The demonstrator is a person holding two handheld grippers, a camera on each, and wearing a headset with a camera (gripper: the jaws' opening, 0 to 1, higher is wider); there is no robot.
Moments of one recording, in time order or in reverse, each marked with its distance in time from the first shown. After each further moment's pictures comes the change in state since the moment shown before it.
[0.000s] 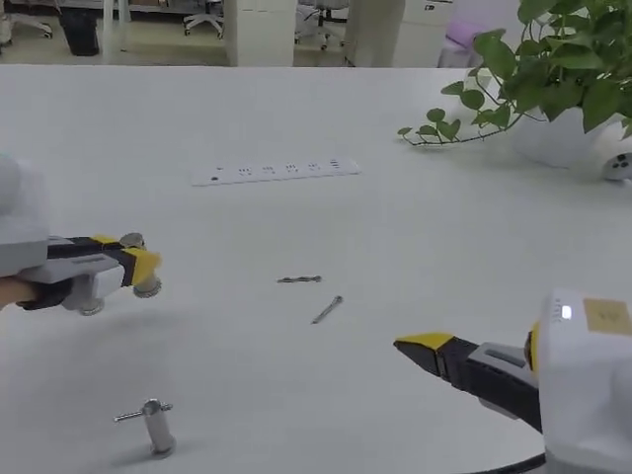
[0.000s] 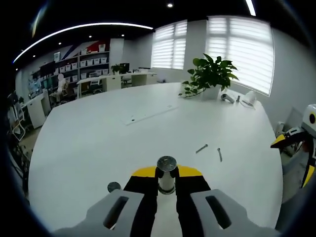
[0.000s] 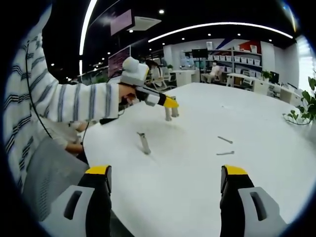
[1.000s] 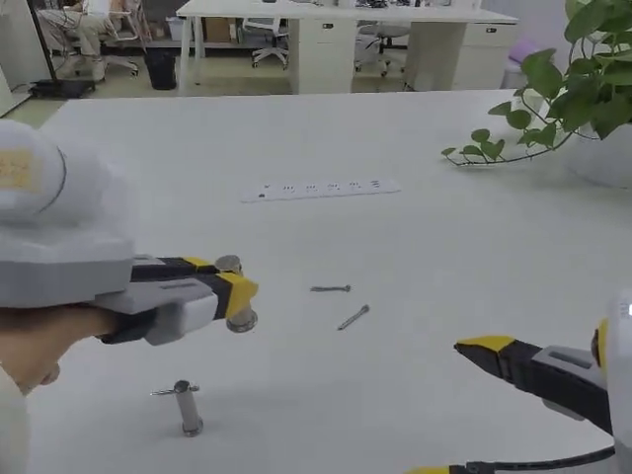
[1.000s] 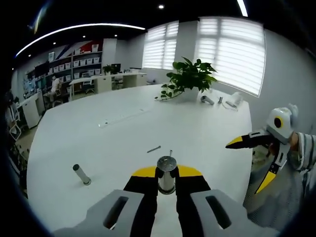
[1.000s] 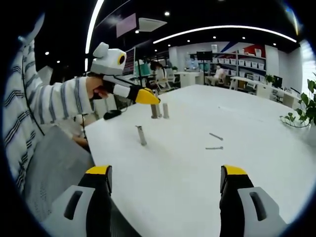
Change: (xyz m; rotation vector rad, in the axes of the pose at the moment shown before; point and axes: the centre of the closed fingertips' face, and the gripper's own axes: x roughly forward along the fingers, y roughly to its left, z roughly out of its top) left arm -0.045 -0.130 0.005 -0.005 0.017 -0.064; right arm -0.042 -0.023 -0.017 -0.037 -0.008 0.031
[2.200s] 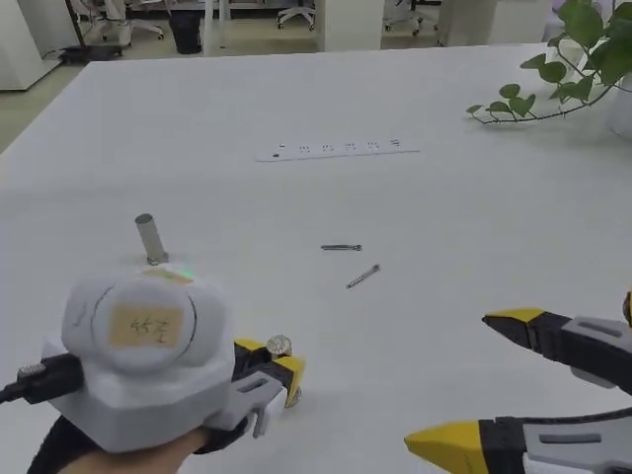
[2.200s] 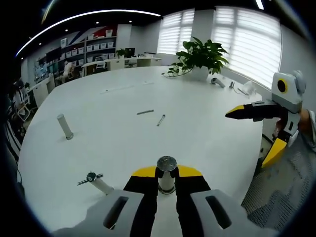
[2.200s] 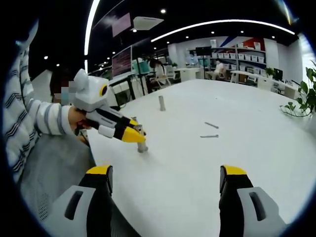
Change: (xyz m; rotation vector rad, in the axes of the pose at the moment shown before) left arm 0.025 -0.043 -0.090 -0.075 0.114 0.123; right arm -0.006 -0.020 -0.022 0.041 0.025 0.030
